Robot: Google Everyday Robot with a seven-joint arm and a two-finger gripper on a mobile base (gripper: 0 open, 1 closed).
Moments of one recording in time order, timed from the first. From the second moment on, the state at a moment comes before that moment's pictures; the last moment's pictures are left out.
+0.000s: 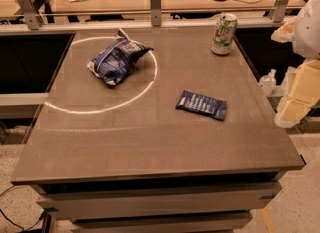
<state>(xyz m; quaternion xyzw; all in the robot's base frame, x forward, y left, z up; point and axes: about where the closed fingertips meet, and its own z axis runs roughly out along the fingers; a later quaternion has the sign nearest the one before) 0.438 -0.217 0.976 -0.60 0.78 -0.03 0.16</state>
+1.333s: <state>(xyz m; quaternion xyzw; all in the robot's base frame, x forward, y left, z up) 0.501 -0.285 0.956 -0.42 0.86 0.04 0.30</state>
